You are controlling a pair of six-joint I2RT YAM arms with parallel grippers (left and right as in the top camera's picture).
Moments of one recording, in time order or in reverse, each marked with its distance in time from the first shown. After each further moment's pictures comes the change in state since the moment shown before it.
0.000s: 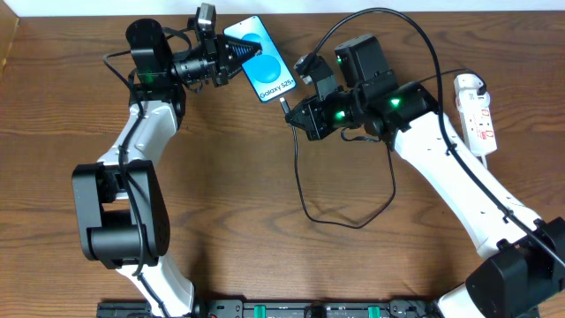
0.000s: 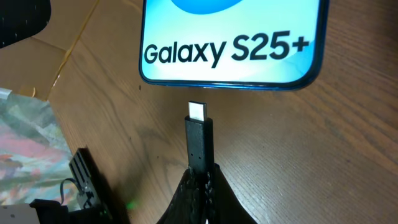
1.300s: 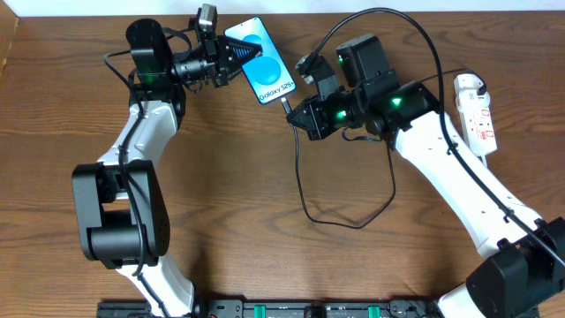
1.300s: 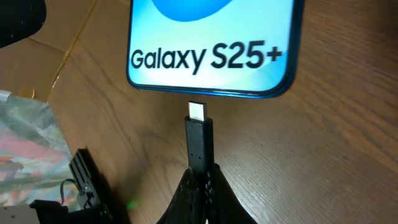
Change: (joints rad) left arm 0.000 0.000 0.000 0.000 0.023 0.005; right arm -0.008 0.000 0.000 -0.007 0.000 0.003
